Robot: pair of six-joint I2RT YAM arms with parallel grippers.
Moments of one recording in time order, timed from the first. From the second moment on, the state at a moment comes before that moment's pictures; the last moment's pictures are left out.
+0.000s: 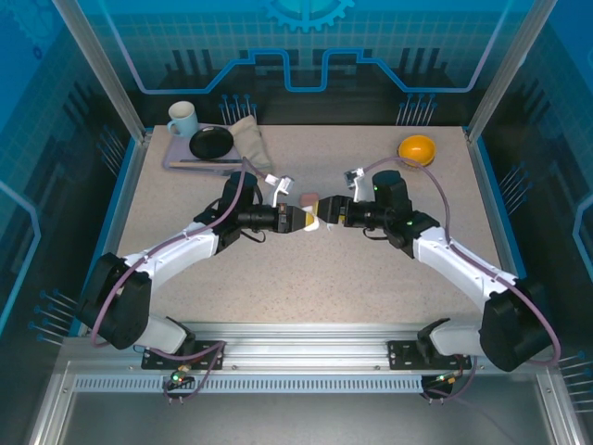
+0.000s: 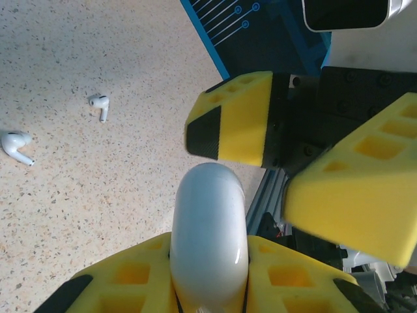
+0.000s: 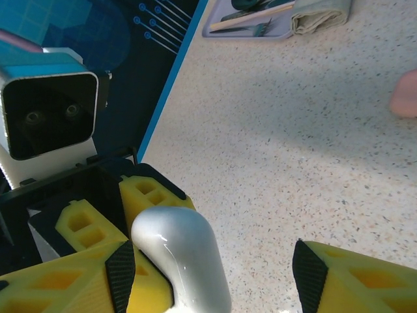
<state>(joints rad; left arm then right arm) -0.47 1.44 0.89 0.08 0.79 -0.61 0.47 1.31 0.88 -0.07 -0.57 0.65</state>
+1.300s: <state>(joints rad) -0.47 1.44 0.92 0.07 0.79 -0.60 0.30 1.22 0.74 -0.04 -0.66 0.66</state>
